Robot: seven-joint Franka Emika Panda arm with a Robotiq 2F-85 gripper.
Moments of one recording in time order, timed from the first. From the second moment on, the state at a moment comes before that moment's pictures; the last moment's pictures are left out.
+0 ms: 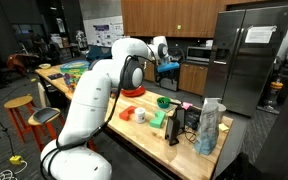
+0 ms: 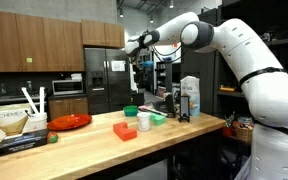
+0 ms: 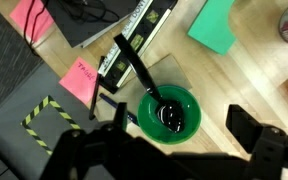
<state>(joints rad) -0.01 0.55 0.00 -1.15 -0.17 1.76 -0.57</state>
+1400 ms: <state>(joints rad) -0.06 0.65 0.00 -0.98 -0.06 1.56 -0.56</state>
